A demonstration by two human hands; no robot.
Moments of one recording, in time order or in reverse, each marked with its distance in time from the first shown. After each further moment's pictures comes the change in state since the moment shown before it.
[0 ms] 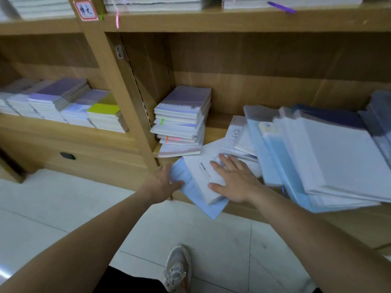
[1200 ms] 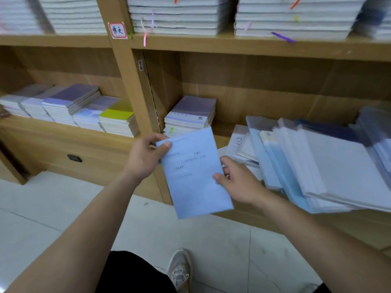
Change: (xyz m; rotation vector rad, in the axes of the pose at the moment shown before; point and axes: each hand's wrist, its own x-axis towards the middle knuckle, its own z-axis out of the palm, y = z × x) left_hand -0.034 0.020 -0.098 -0.734 0.349 0.174; right_hand -0.045 -0.049 -0.039 0.675 0.229 -0.052
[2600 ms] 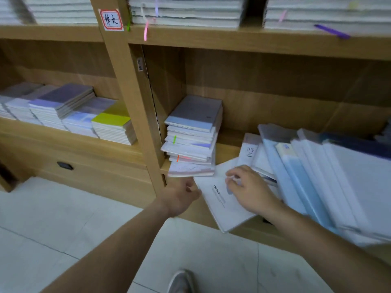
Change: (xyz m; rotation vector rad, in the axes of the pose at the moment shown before) left_hand 0.016 -0.063 0.068 0.415 -0.382 -0.316; right_hand 0.061 0.040 0.004 -0.276 0.134 0.054
